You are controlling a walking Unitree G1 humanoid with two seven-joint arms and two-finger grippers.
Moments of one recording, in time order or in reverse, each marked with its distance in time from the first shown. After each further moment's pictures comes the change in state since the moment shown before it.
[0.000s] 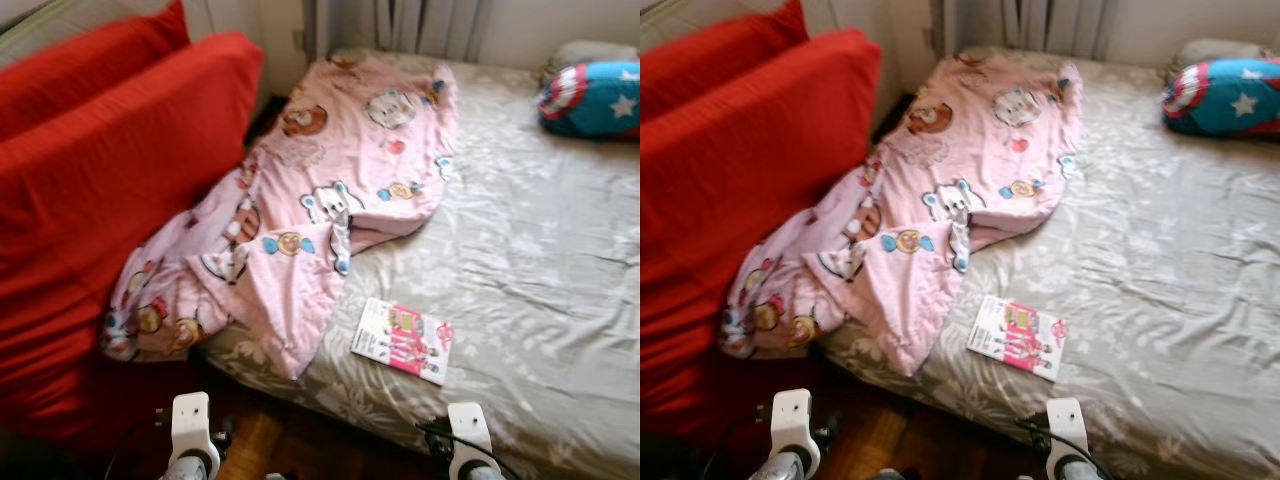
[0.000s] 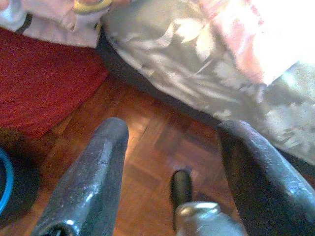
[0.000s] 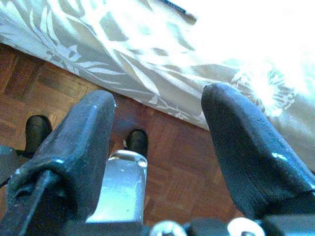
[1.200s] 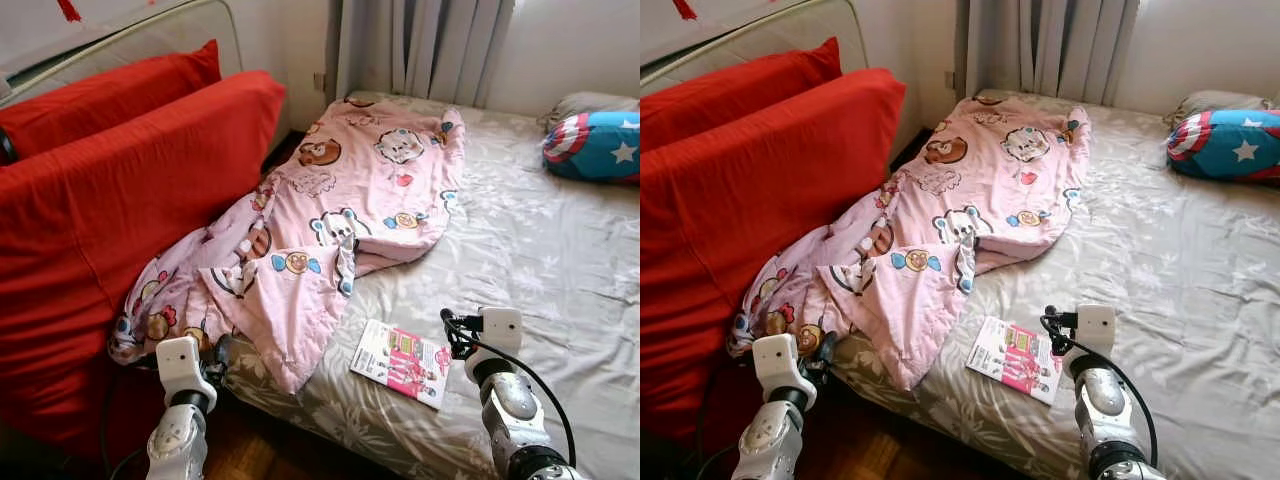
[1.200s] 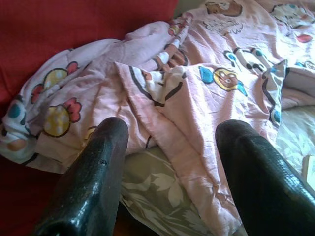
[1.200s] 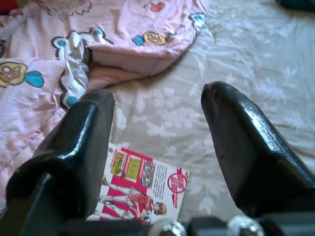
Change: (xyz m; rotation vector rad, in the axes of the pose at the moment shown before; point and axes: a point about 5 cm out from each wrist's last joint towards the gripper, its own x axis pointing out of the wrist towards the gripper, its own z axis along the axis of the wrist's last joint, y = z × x) left arm 0.000 0.003 0.065 -0.076 -0.425 -0.013; right arm 0.001 -0.028 0.130 0.115 -0.587 -0.002
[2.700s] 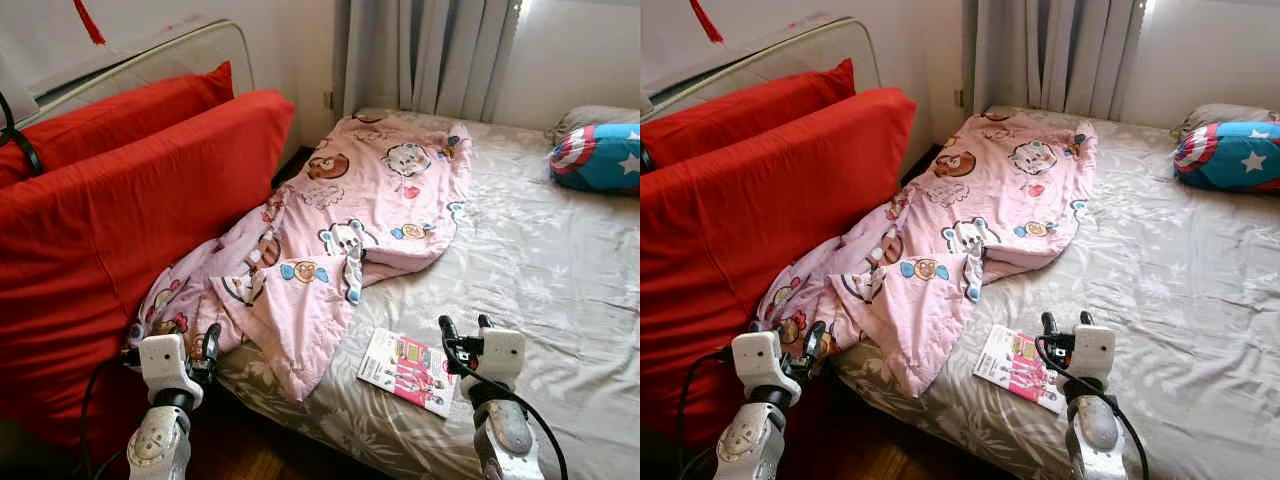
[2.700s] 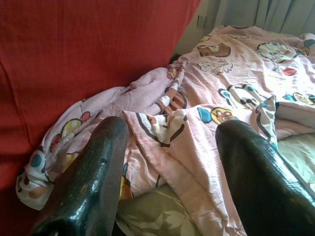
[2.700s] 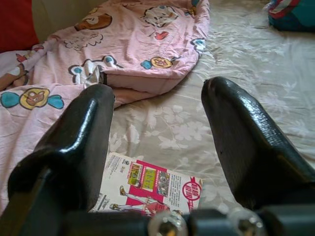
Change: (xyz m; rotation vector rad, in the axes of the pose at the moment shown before) left arm -0.005 0.006 0.026 0.050 -0.113 -0.063; right arm -0.026 0.013 -0.013 0.014 -0.088 -0.018
